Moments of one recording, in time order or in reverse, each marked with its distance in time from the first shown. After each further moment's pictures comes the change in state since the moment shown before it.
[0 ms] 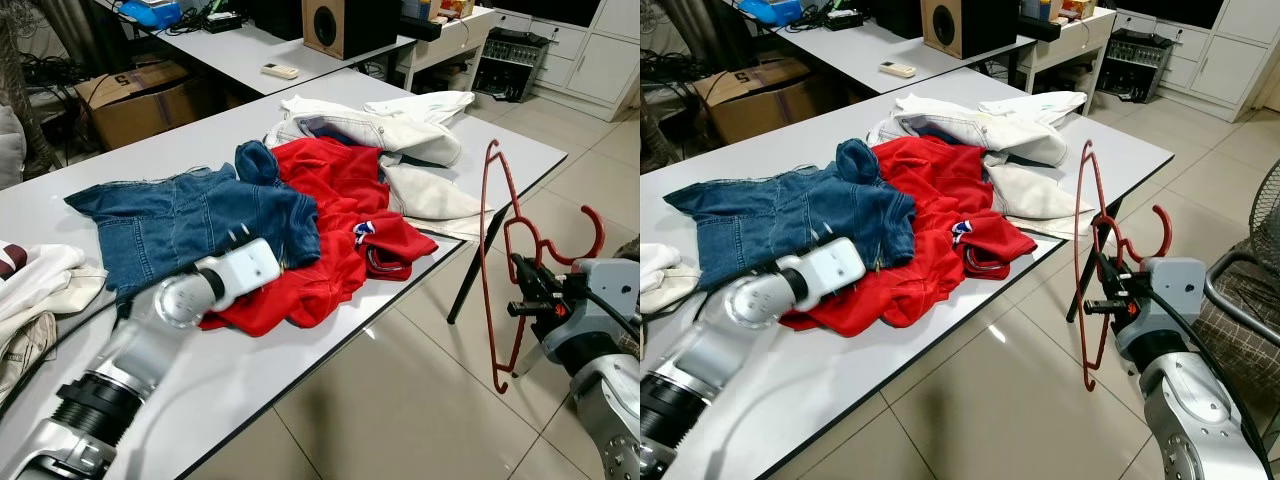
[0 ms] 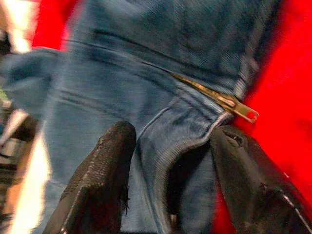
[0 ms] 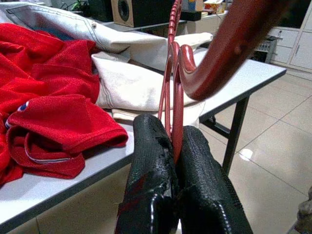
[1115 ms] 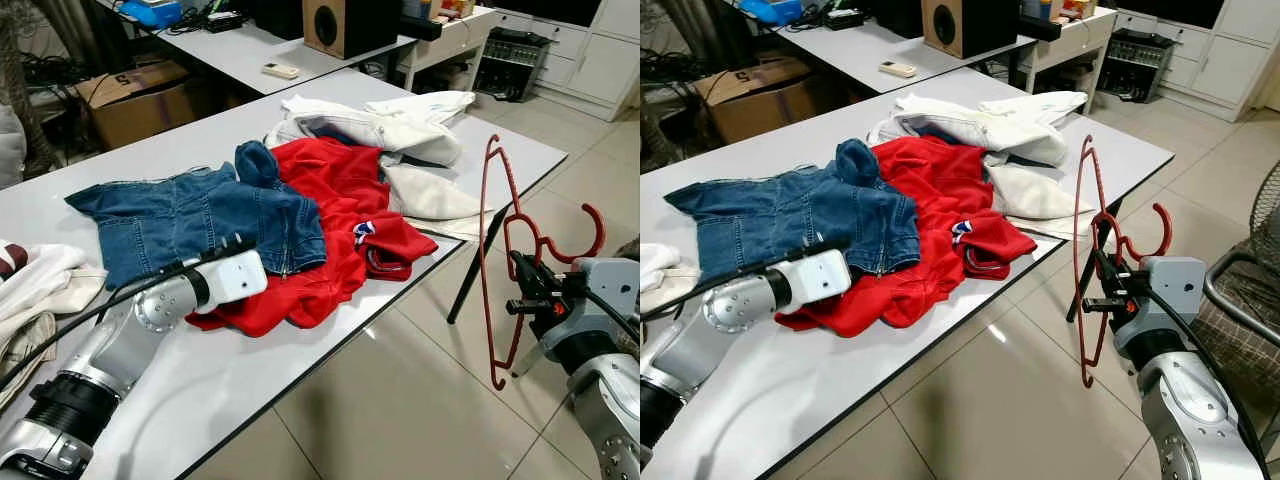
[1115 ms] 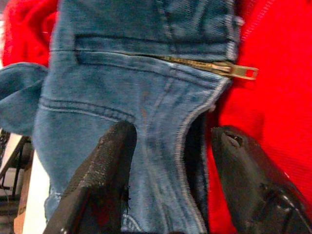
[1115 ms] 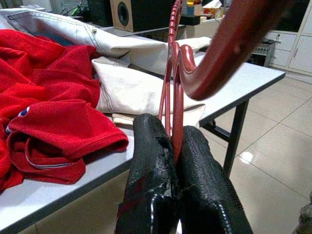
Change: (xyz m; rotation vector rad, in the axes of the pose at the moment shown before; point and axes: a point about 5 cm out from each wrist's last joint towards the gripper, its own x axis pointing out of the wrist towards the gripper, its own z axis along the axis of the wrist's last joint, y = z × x) left arm -0.007 -0.005 -0.013 0.145 -0.024 -0.138; right arm 0.001 0.002 0.000 0.005 -0.019 -0.003
